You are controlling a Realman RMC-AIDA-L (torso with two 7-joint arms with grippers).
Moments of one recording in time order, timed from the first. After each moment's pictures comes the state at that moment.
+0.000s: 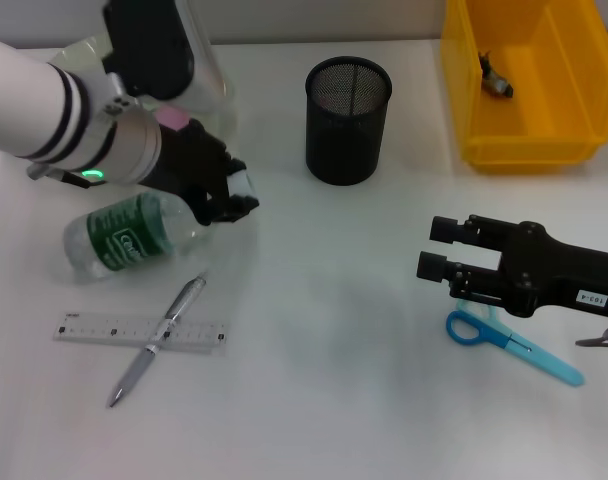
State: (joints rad) left arm -0.60 -2.07 1.47 1.21 2.46 1.20 -1.98; right arm 0.38 2.08 -0.81 -0.52 -1.74 -1.66 1.32
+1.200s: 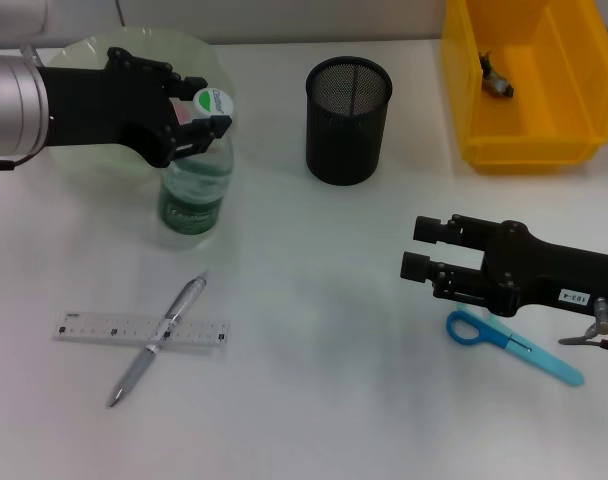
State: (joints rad) left arm -0.32 -2.07 1.29 1.53 2.12 1.25 -1.91; right arm 0.41 2.08 -0.80 -0.47 -1.74 -1.65 1.29
